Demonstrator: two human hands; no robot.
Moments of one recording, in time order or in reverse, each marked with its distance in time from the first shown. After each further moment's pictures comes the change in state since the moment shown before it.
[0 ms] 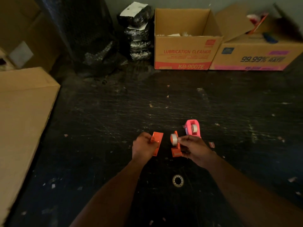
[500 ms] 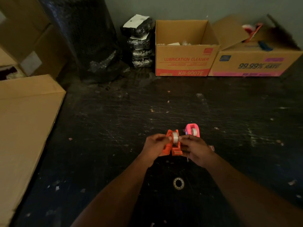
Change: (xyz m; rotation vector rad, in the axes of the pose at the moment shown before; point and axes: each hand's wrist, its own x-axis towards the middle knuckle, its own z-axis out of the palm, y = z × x) left_hand -0.017 0.040 0.002 -0.495 -0.301 -0.079; right_hand -0.012 -0.011 0.007 0.083 -0.012 -0.079
